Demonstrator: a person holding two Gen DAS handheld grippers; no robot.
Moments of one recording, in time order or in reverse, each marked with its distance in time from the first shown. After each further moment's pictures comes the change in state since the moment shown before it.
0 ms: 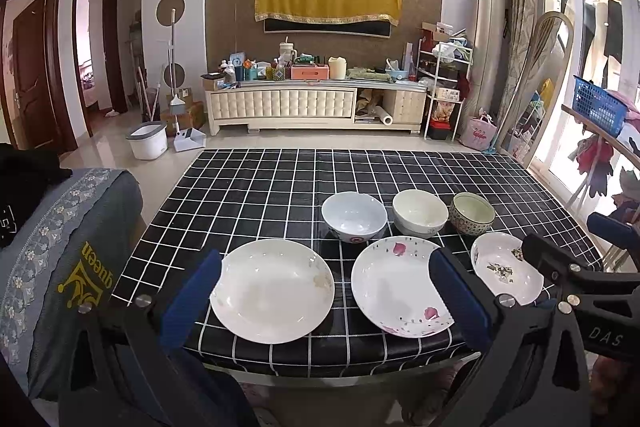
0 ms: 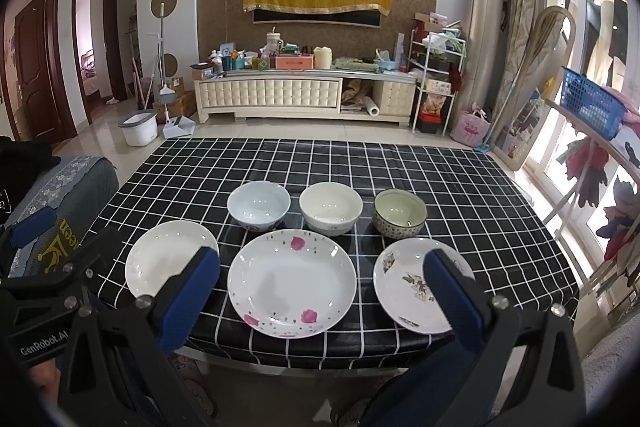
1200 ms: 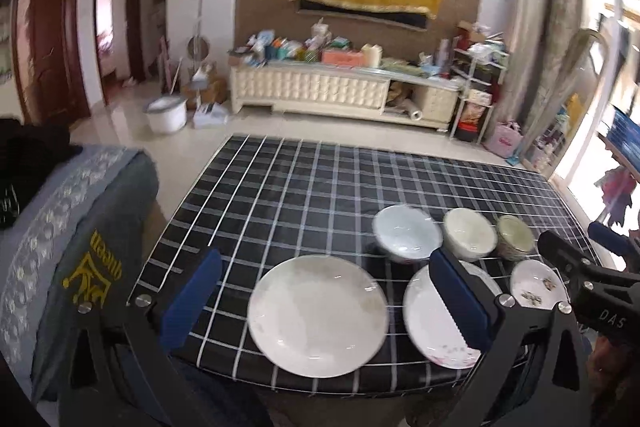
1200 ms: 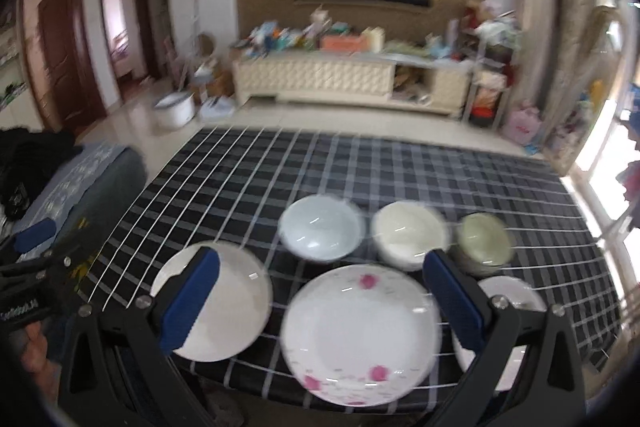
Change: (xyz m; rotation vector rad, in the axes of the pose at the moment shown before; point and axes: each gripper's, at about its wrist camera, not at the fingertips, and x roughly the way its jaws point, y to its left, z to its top) left arm 0.057 0.084 0.037 -0.119 0.086 0.055; right arm 0.119 0.080 0.049 -0.087 0.140 0.188
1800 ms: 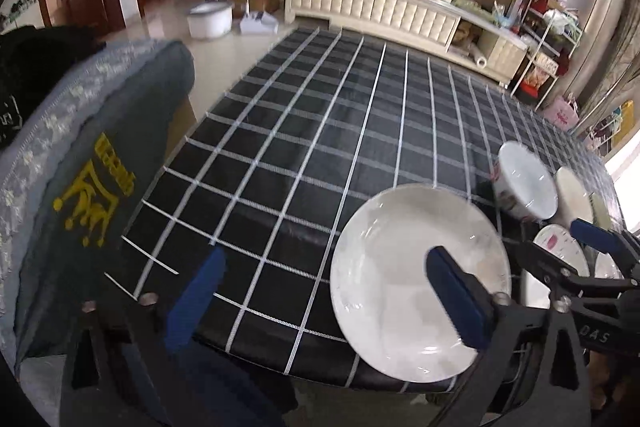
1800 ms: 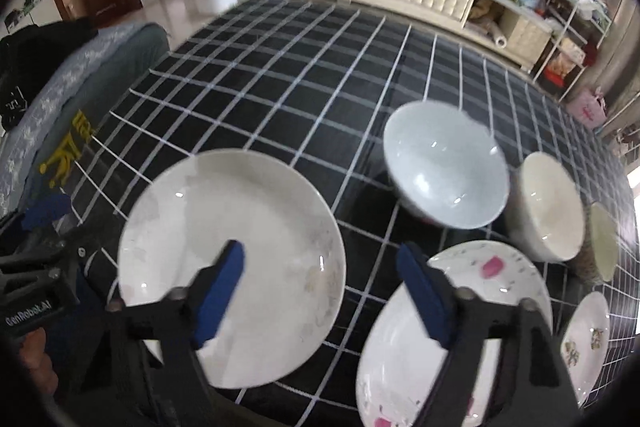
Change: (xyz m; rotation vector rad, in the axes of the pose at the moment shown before) left arm 0.130 0.089 -0.059 -0.148 0.295 0.112; right arm 0.140 0.060 -0.029 -0.160 0.338 0.092
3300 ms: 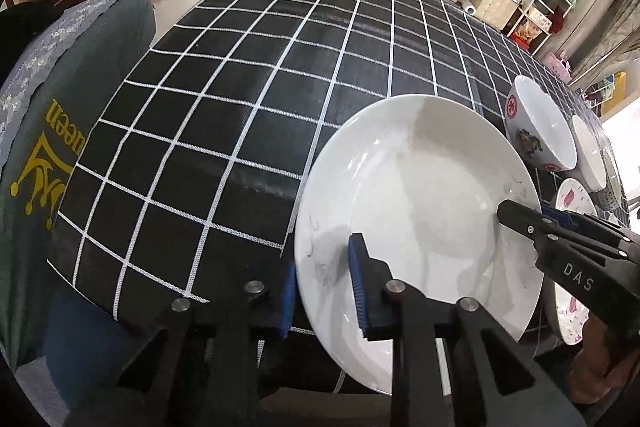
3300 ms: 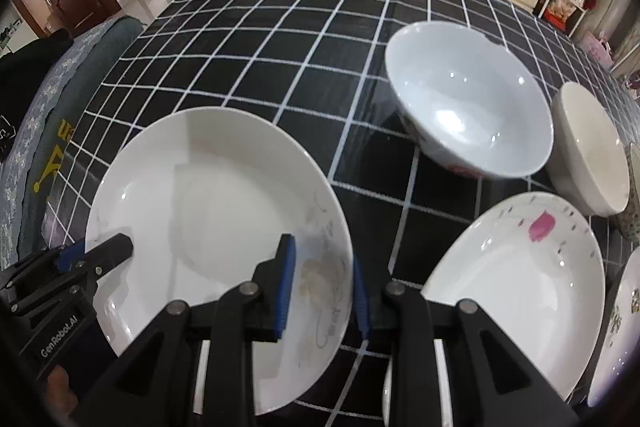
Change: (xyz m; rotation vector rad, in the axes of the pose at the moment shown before) left arm 0.061 -0.019 -0.016 0.042 0.184 -0.061; right arm 0.039 -0.009 -0.009 0.122 0.092 0.073
